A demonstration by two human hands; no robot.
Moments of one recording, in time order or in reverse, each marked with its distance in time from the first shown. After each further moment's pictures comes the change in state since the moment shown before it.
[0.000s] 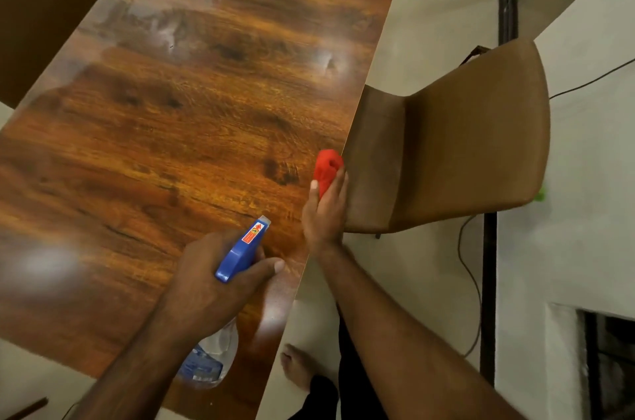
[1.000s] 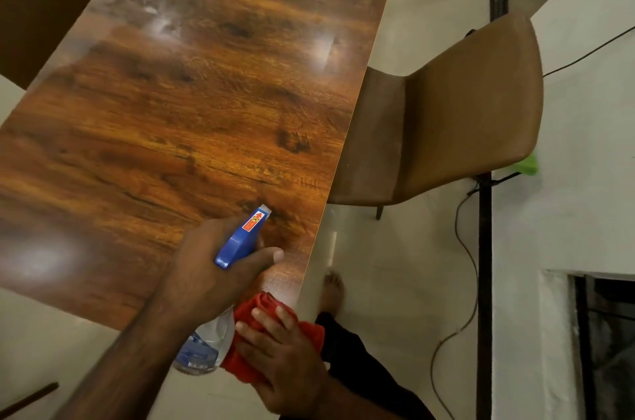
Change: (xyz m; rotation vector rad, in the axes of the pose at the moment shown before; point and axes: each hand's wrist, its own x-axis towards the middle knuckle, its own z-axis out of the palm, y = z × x) left_hand -0.050 -0.025 -0.021 0.018 -0.033 0.084; right_hand -0.279 0.101 -0.028 -0.305 -0.630 -0.998
